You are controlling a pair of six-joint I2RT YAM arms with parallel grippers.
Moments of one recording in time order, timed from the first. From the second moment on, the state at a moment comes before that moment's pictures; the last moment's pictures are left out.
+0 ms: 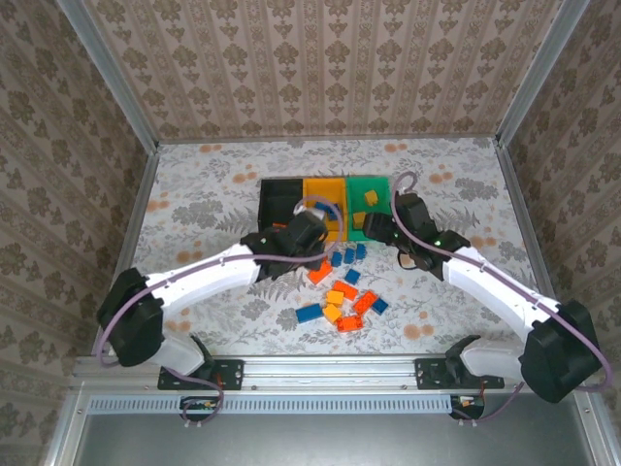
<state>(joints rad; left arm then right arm) -0.96 1.50 1.10 -0.48 -0.23 -0.46 0.48 1.21 0.83 -0.35 0.16 0.63</state>
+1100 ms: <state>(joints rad) -0.92 1.81 1.46 -0.30 -0.07 -0.39 0.46 1.11 0.66 -0.42 0.08 0.61</state>
